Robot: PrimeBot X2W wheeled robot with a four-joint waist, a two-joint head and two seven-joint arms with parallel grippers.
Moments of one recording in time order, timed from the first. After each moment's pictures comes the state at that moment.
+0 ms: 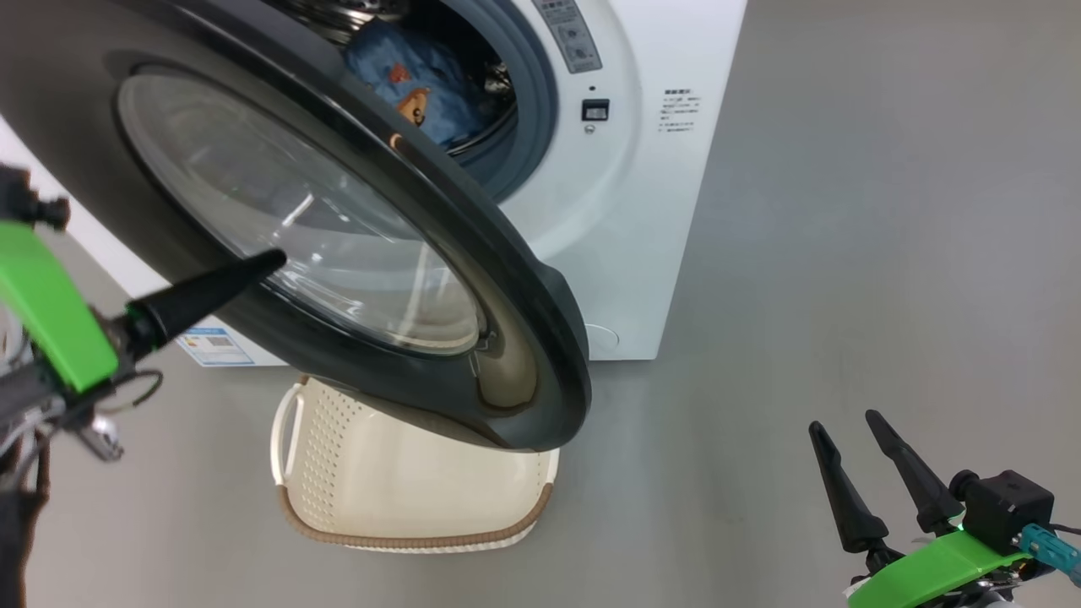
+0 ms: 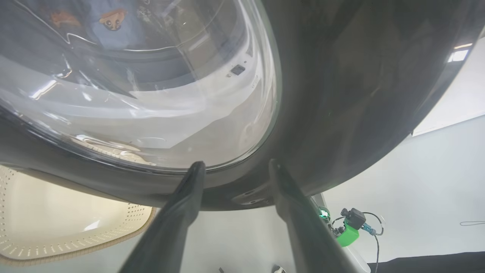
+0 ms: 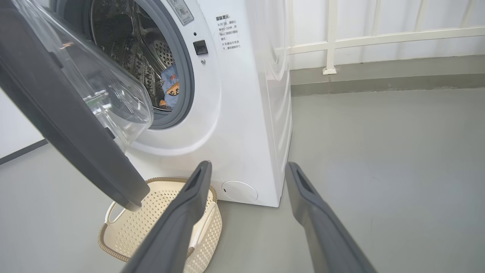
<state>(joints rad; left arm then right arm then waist) -0.59 0.39 -0.06 0.14 -1.38 -0.12 0.94 -0.05 -0.24 0.12 0.18 0.42 0.13 -0.25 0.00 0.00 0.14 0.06</state>
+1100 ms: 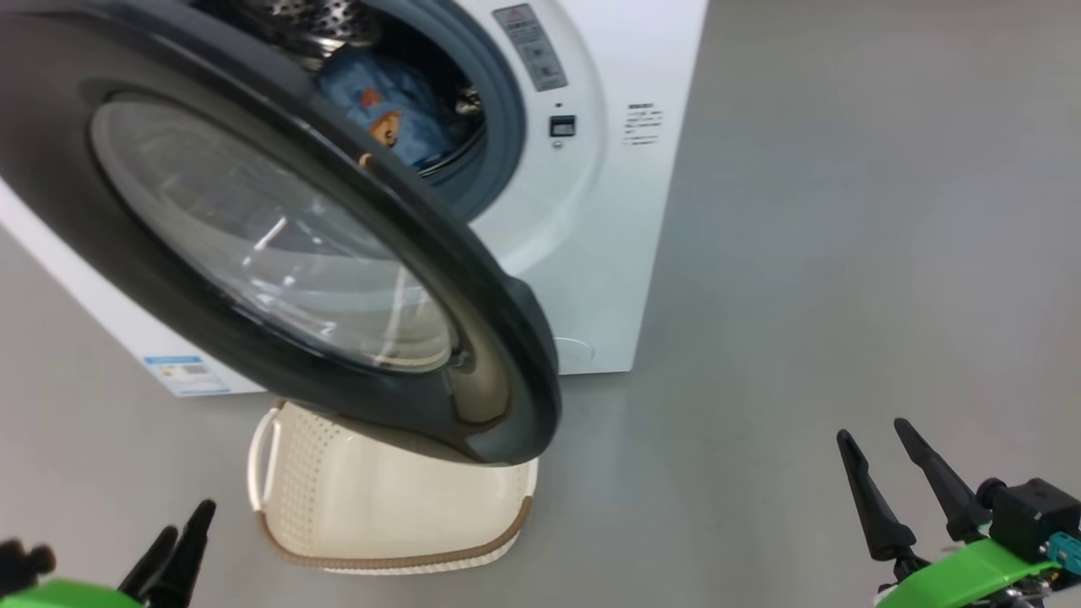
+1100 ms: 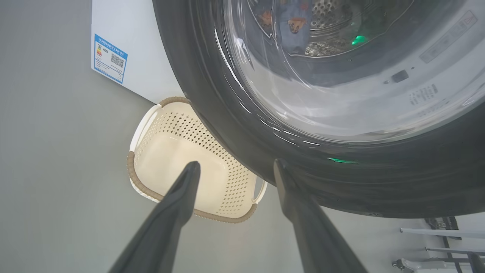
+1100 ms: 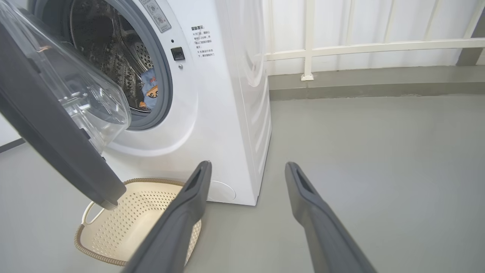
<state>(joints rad) -0.04 0.46 -0.22 0.23 -1.26 -0.13 0.08 -0.03 -0.28 0.10 0.18 0.42 0.13 -0.25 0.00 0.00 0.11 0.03</state>
